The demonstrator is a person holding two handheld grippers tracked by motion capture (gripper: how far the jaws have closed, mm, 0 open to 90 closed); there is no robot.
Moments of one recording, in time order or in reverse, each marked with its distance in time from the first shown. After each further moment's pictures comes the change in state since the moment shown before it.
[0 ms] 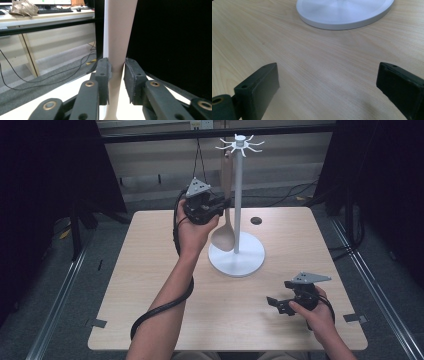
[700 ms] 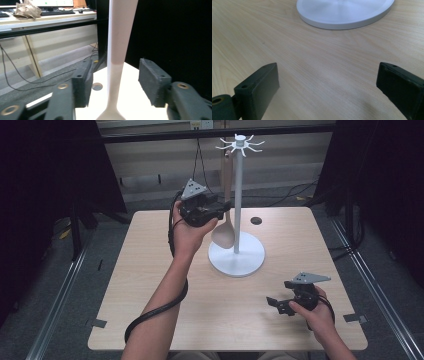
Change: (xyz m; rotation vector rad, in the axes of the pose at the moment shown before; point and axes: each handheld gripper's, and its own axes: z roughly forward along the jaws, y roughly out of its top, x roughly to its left) left arm 0.004 -0.006 -0.008 0.002 0.019 0.007; right arm 0.001 0.000 0.000 0.003 0.000 -0.004
